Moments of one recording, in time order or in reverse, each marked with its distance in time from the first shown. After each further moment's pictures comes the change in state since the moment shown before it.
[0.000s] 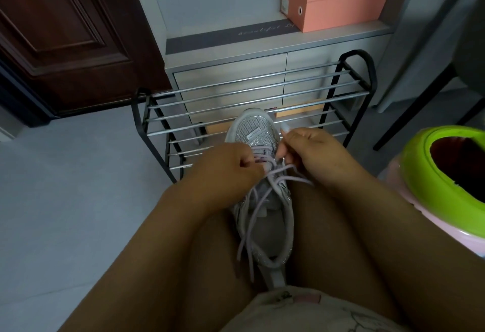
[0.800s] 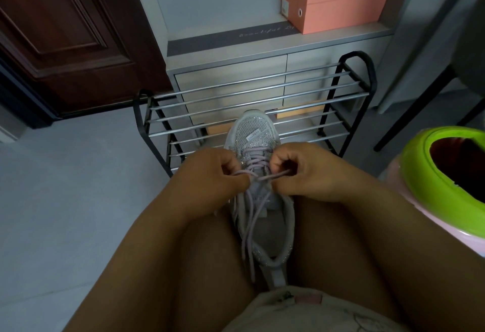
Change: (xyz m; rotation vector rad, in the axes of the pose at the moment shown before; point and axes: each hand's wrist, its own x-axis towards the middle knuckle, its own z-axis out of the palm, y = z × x) left_hand -0.009 -0.020 -0.007 -0.091 0.042 -0.015; right_hand -0.010 0.004 -0.007 -0.505 -0.296 -0.242
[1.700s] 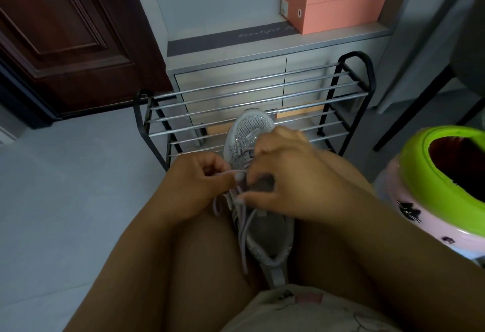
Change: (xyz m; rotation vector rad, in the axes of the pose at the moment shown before) left_hand -0.011 -0.018 -0.003 -0.290 0.056 -0.011; right_hand -0.010 -0.040 0.013 -0.436 0.173 -0.326
